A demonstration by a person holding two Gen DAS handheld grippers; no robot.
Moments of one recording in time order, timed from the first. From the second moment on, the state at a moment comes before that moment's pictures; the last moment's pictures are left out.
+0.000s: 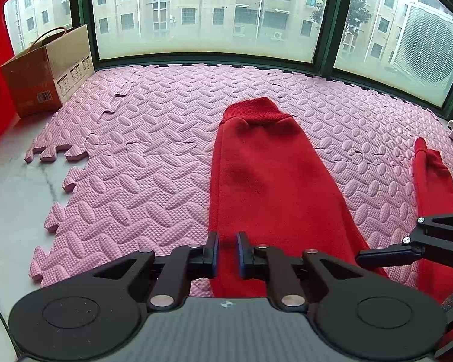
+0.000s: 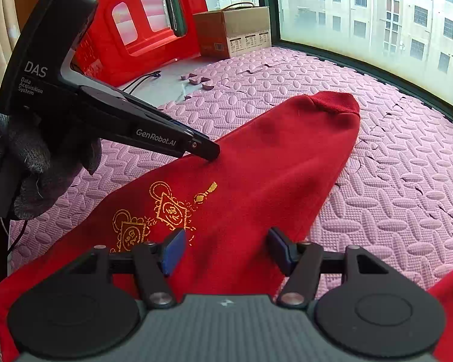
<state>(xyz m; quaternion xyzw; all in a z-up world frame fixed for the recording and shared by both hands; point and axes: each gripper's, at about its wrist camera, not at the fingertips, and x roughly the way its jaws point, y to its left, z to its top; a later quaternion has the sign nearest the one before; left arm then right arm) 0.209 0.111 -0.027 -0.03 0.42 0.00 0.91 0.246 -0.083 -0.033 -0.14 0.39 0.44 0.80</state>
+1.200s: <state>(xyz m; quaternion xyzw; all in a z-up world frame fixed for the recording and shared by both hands) 0.213 0.101 -0.035 0.02 0.43 0.02 0.90 0.245 -0.080 -0.036 -0.14 0.39 0.45 0.79</state>
